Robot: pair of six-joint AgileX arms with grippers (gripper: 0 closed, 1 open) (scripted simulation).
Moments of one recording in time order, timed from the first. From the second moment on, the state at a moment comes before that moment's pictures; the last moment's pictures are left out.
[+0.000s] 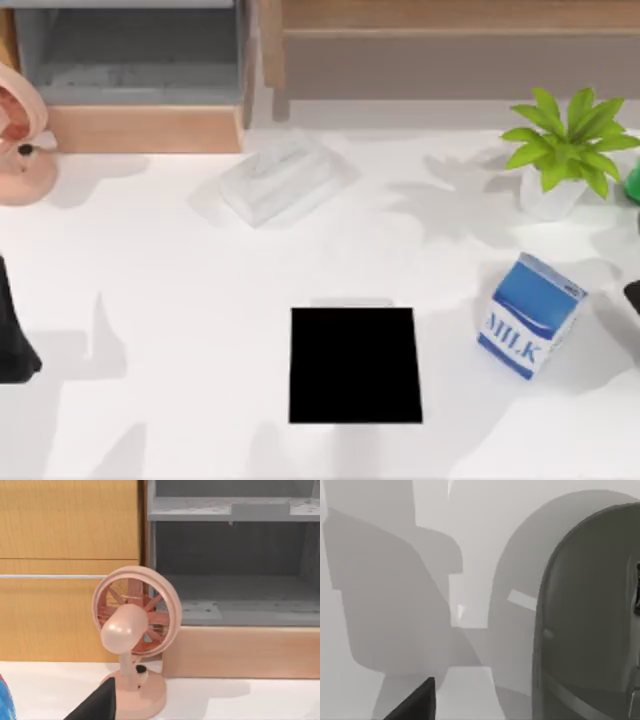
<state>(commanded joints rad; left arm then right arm) 0.00 0.00 0.00 0.00 0.00 0.00 -0.07 1.86 1.05 -0.76 0.00 -0.39</state>
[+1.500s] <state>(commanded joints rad) 0.00 0.00 0.00 0.00 0.00 0.00 -0.06 1.95 1.08 -0.70 0.00 -0.38</state>
